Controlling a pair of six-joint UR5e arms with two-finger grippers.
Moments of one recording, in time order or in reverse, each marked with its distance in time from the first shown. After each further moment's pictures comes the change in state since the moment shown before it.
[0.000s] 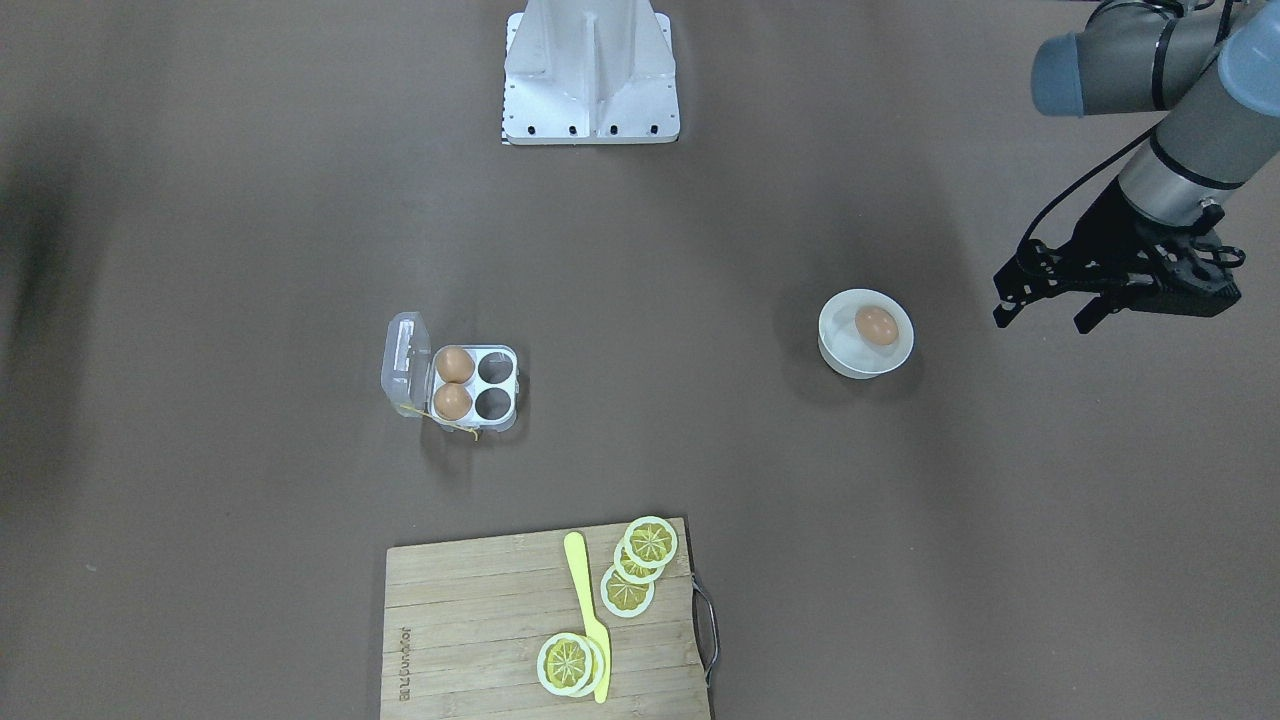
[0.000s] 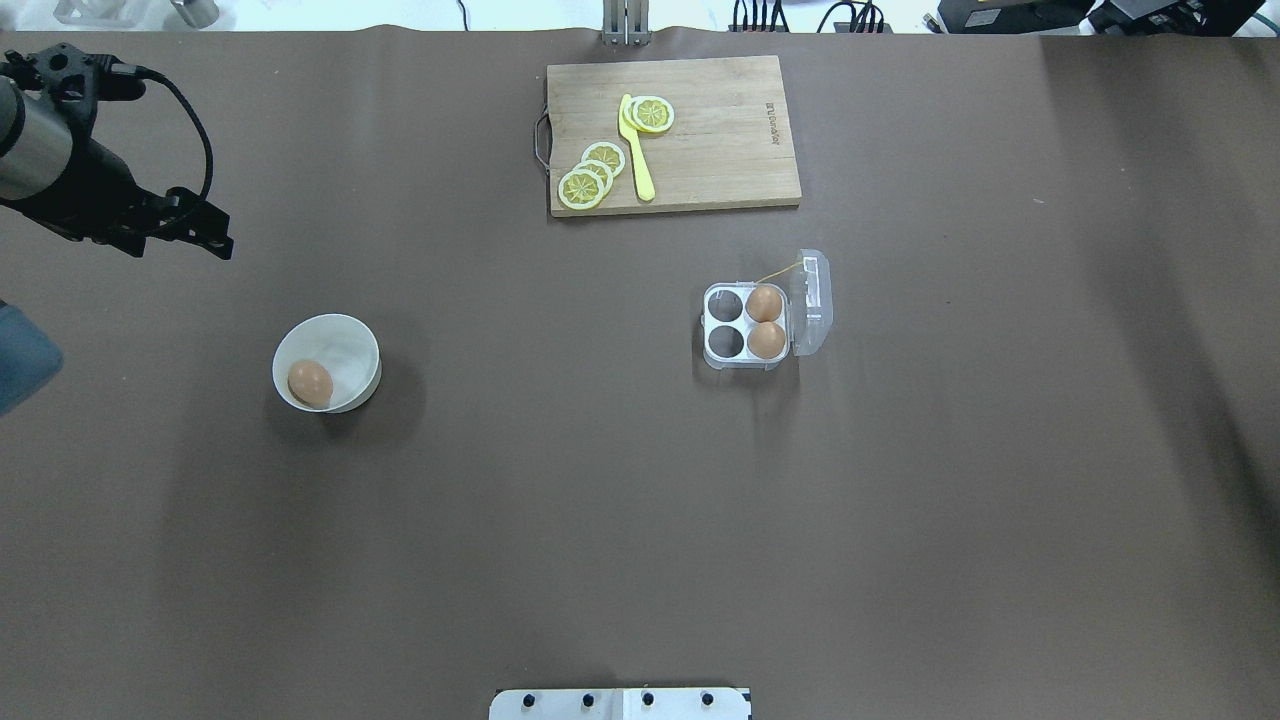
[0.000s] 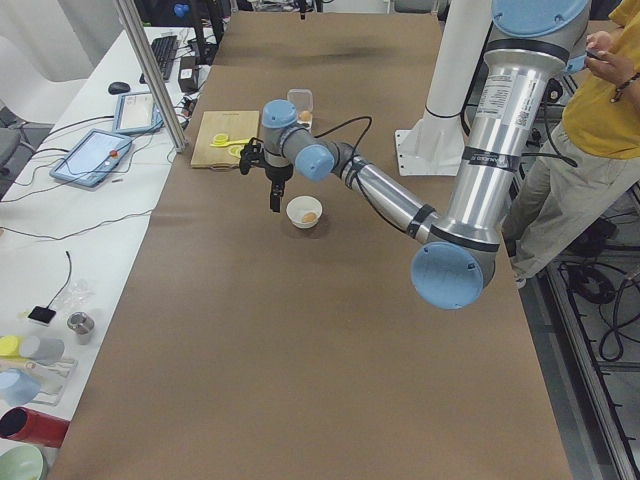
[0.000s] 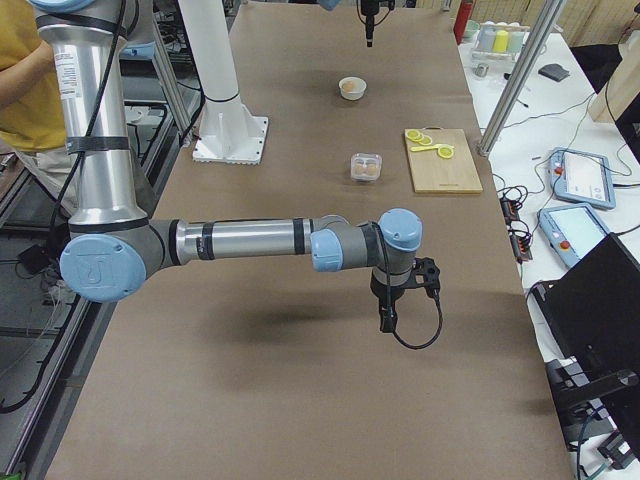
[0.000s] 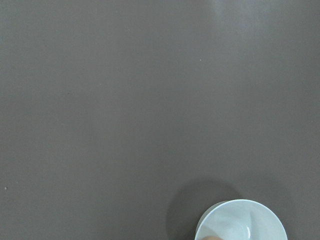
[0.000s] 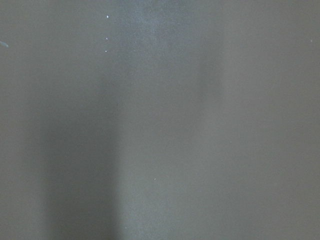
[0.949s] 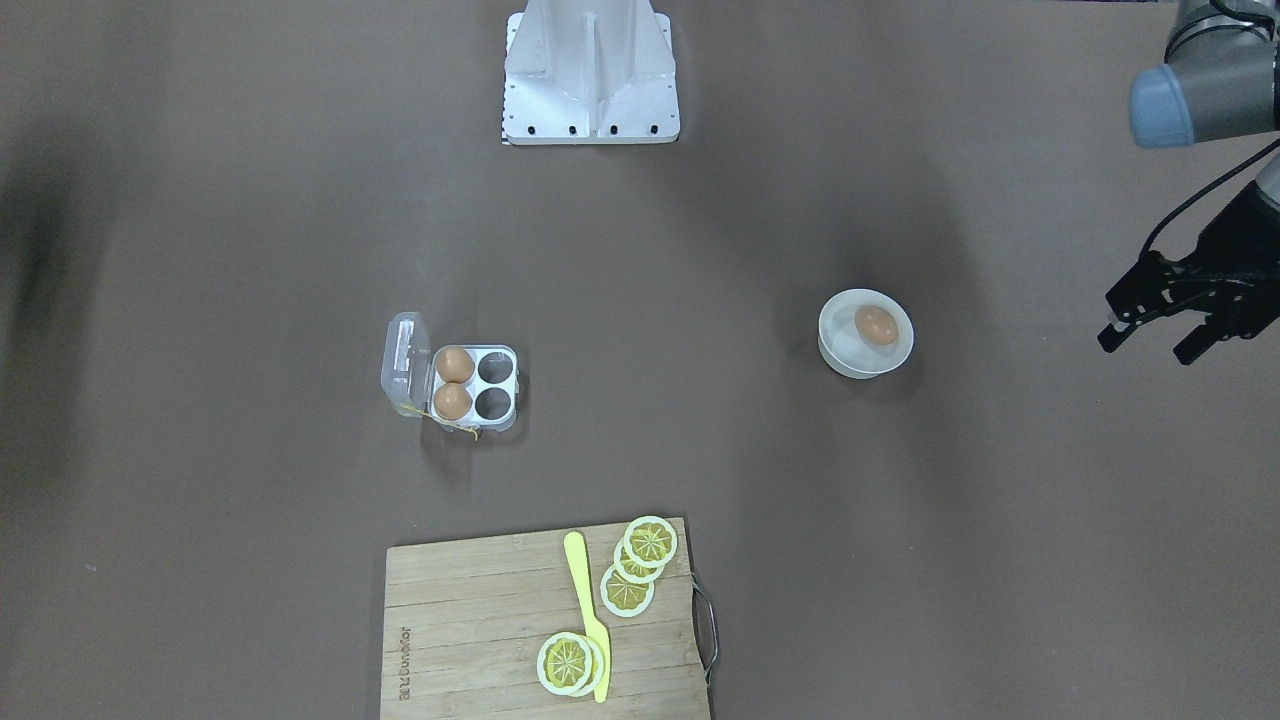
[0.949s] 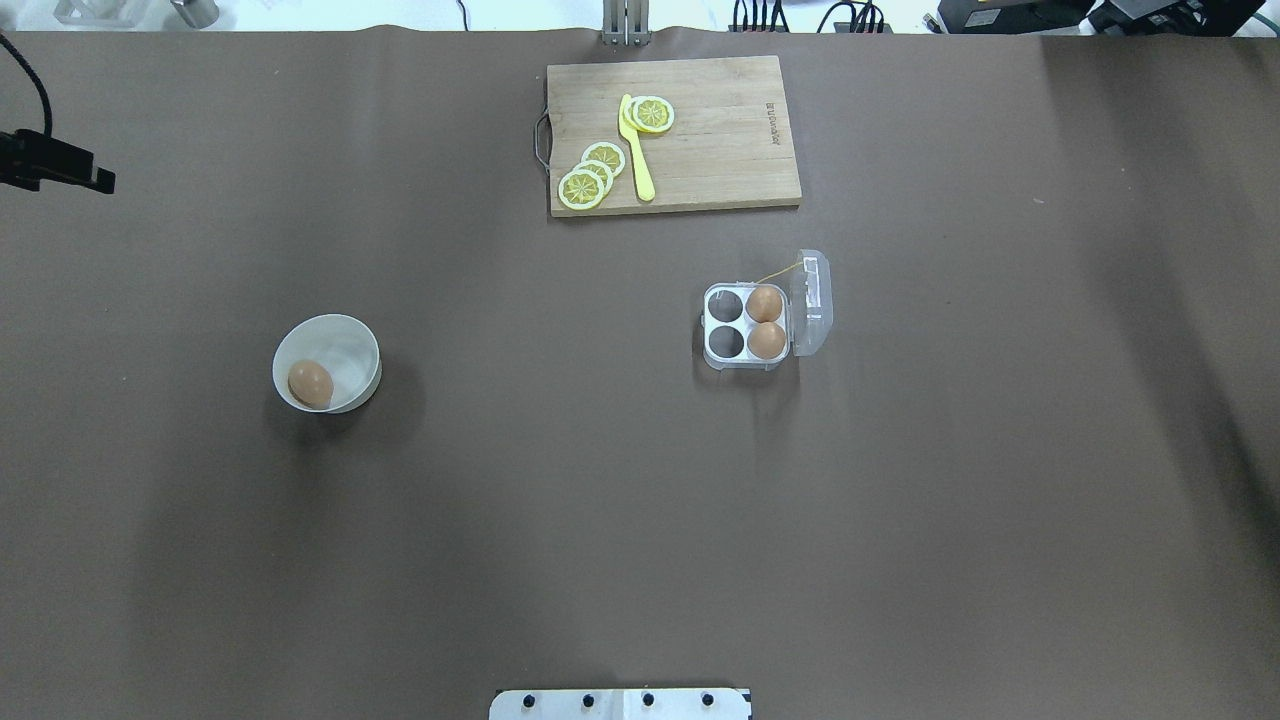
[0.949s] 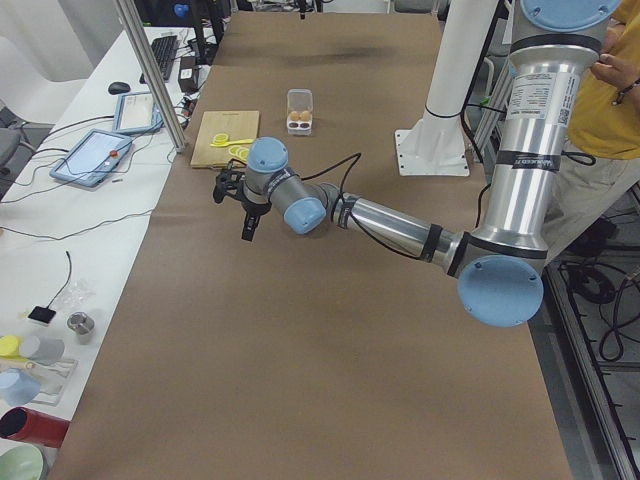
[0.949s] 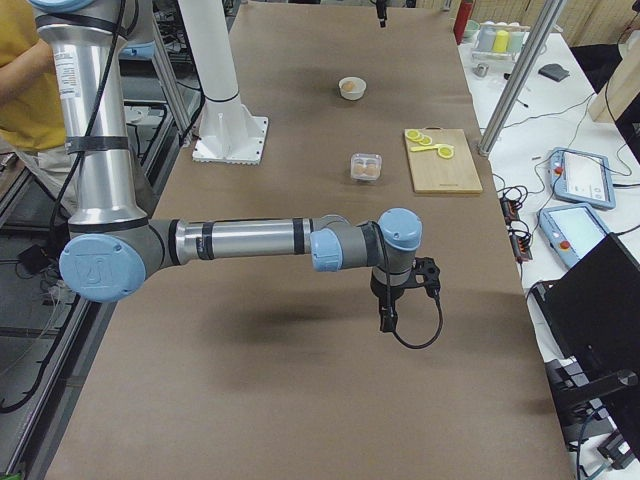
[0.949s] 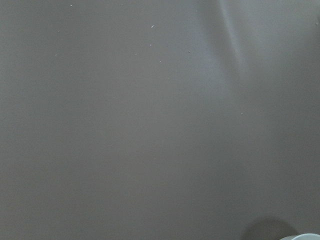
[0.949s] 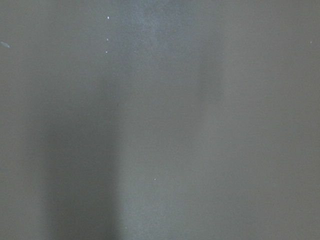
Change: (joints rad) left arm -0.176 0.115 0.151 -0.437 -0.047 0.047; right arm 0.002 0.000 0.002 0.000 0.001 -0.003
